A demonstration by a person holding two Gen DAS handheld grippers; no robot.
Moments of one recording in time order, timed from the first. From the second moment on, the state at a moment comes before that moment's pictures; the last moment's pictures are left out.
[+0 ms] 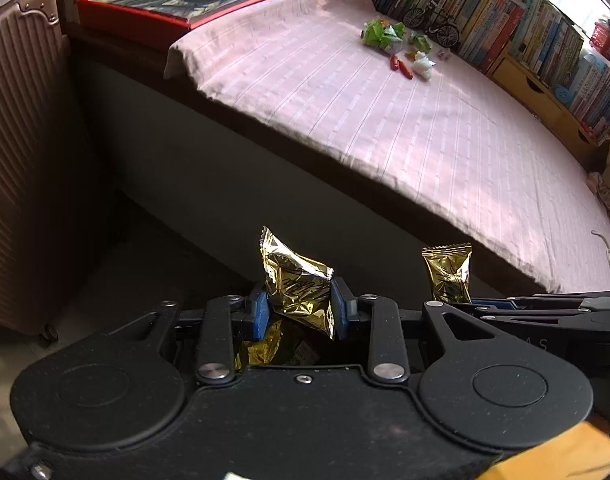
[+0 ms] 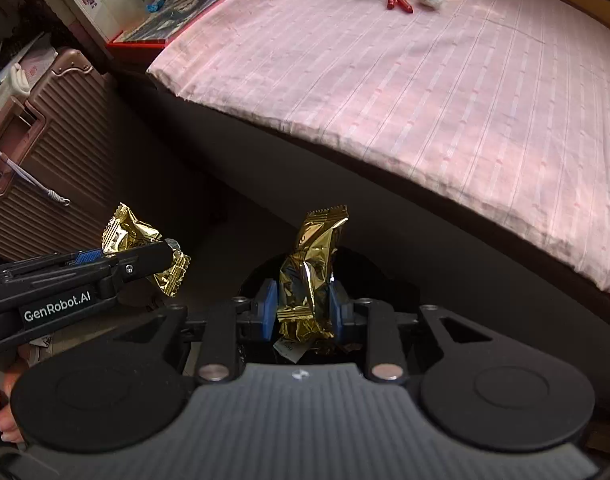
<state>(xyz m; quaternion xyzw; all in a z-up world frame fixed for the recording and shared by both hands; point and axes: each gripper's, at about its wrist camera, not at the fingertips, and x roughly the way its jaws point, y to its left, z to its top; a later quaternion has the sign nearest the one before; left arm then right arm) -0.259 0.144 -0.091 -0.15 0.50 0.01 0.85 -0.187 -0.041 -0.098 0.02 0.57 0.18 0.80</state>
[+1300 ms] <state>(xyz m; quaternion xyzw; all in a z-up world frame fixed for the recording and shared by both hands) -0.242 0.128 -0.308 -0.14 0.61 0.01 0.78 -0.176 -0.031 -0.276 -0.02 0.67 0.14 0.73</state>
